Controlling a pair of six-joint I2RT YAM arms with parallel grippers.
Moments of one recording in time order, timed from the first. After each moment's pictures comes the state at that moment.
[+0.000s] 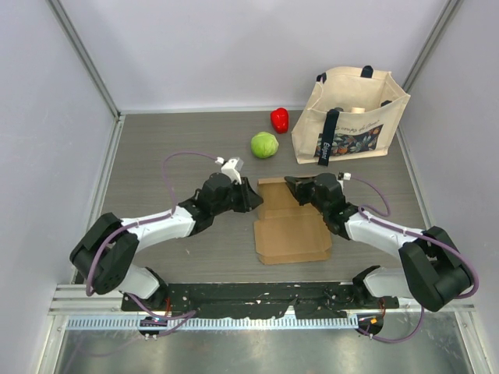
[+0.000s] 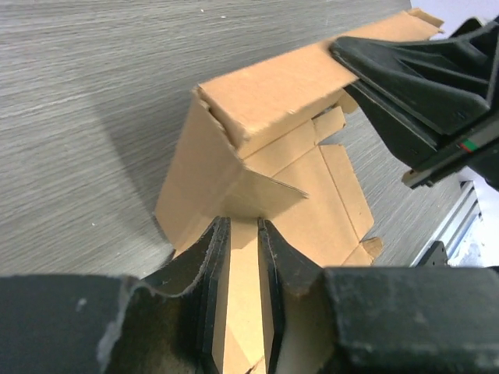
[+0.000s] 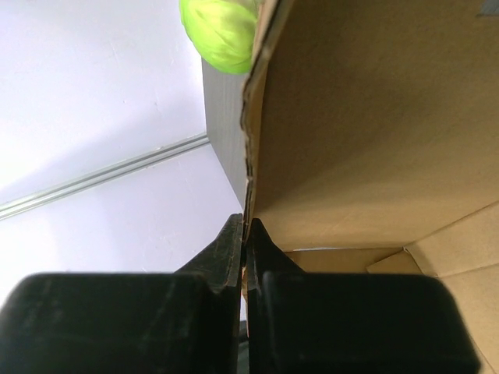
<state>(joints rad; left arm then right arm) -0.72 1.46 0.70 0.32 0.14 -0.68 0.52 1.29 0.52 0.34 0.14 1.70</state>
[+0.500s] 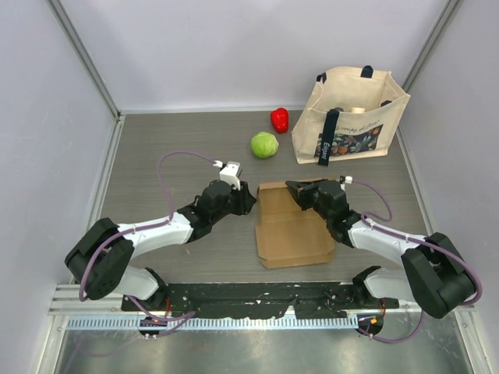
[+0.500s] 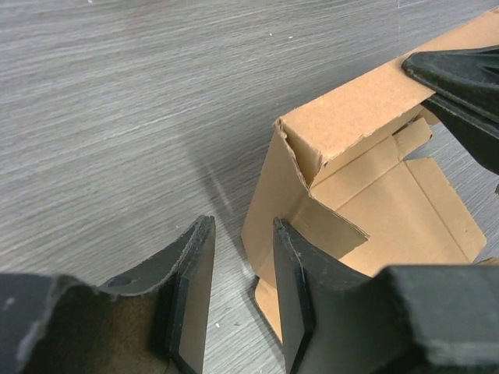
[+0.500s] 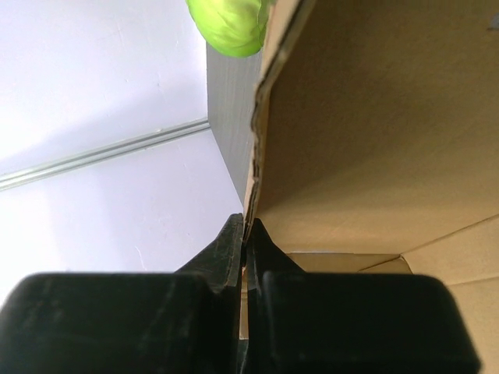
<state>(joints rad) -0.78 1.40 0.64 0.33 -0.11 -0.48 0.52 1.25 0.43 0.43 0.11 1.66</state>
